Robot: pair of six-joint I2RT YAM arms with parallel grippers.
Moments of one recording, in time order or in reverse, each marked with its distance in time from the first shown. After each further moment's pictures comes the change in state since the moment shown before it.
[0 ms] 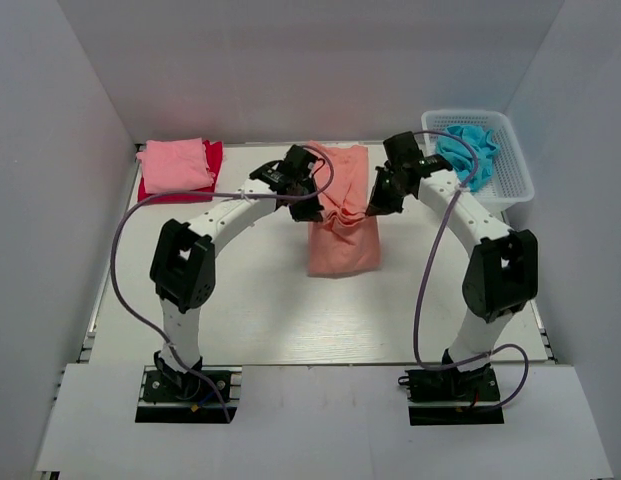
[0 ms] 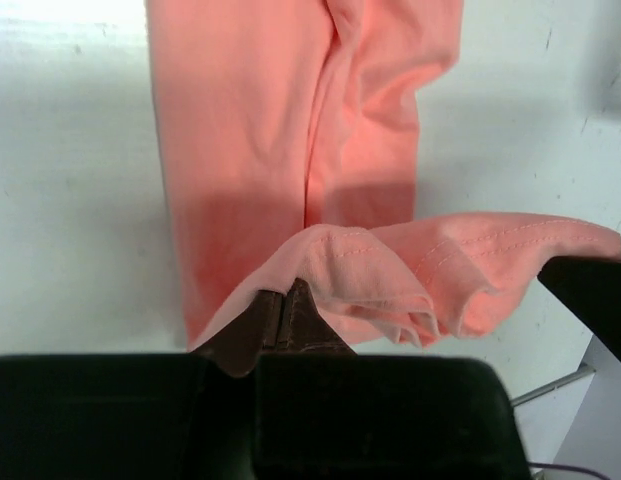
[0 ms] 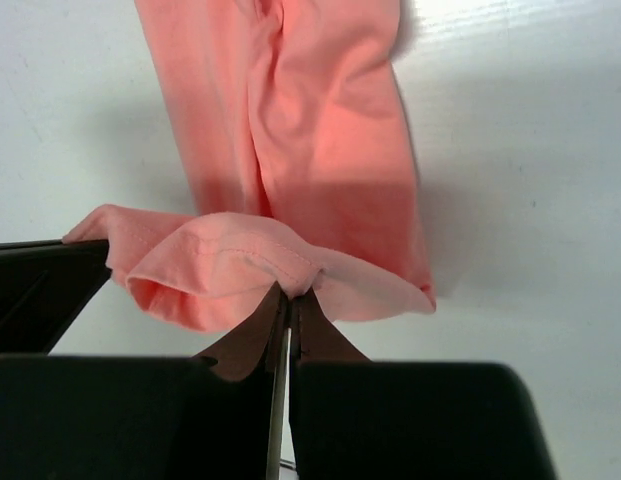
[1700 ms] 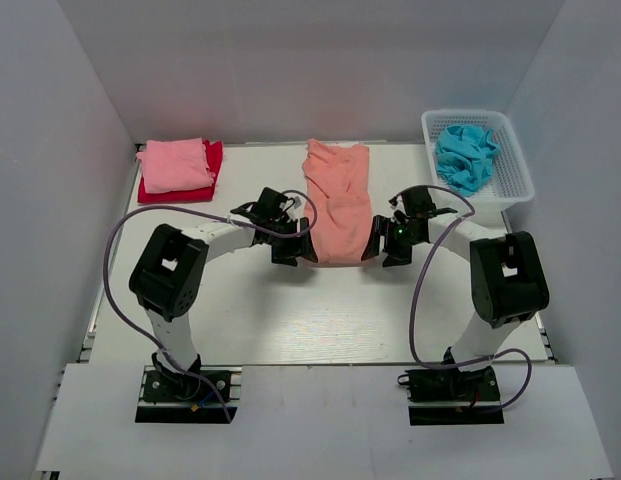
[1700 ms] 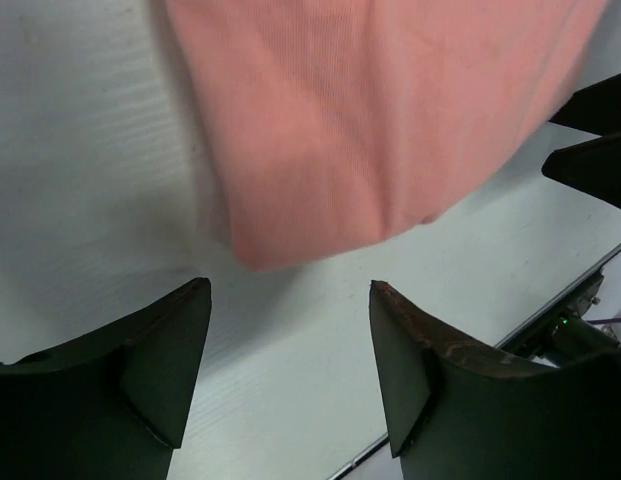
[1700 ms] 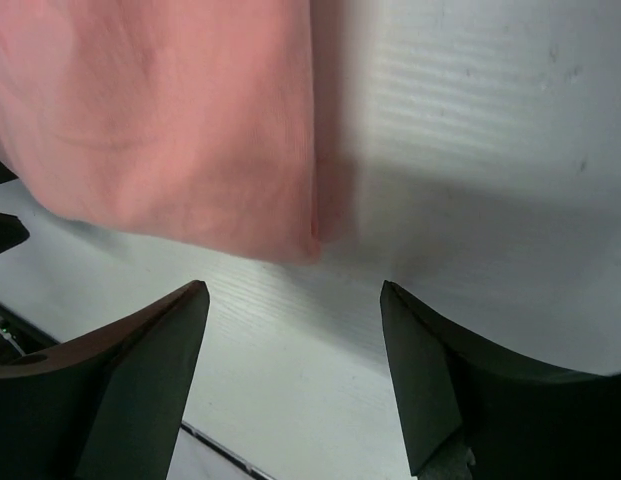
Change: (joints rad) left arm 0.102 -0.107 -0.537 0.341 0.350 0.216; right arm -0.117 -0.040 -0.544 0.368 -0.304 -0.203
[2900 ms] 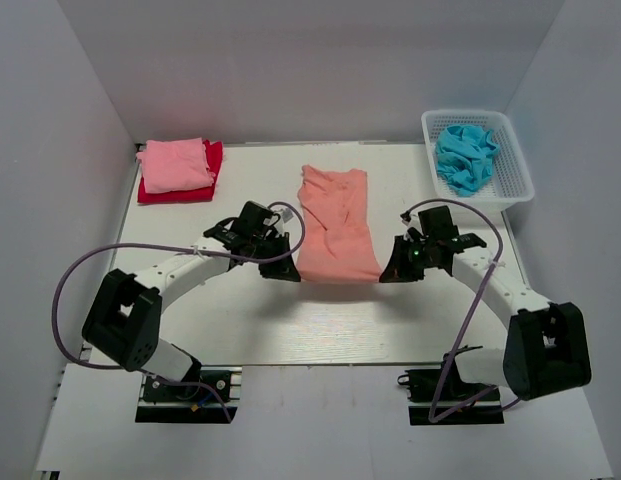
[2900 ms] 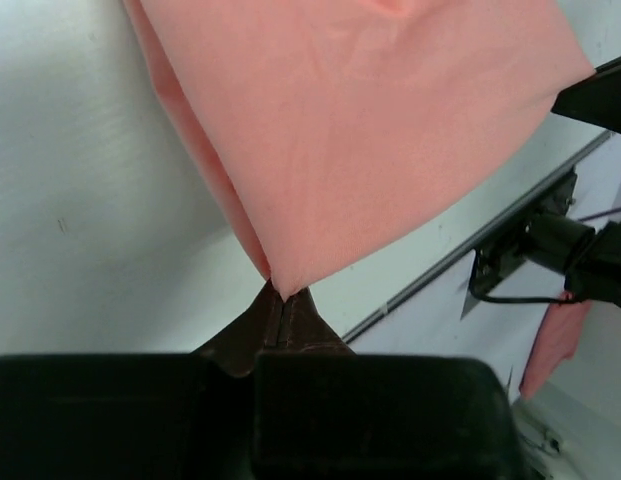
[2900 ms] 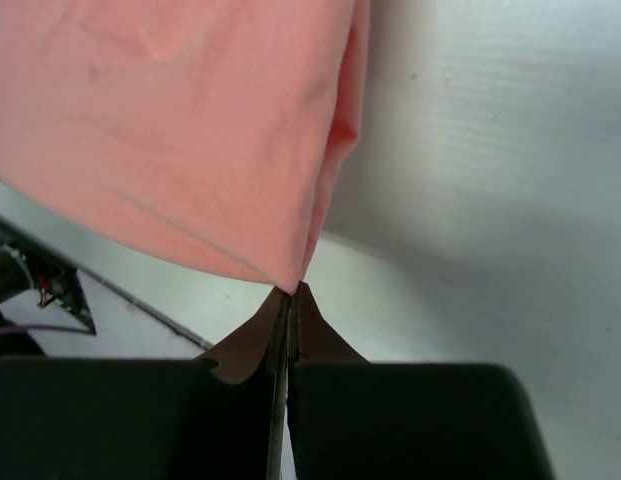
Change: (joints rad) left arm -0.040 -0.363 -0.207 -0.082 0.015 0.005; right arm 0.014 -0.415 -0.217 -0.103 -0.021 -0.015
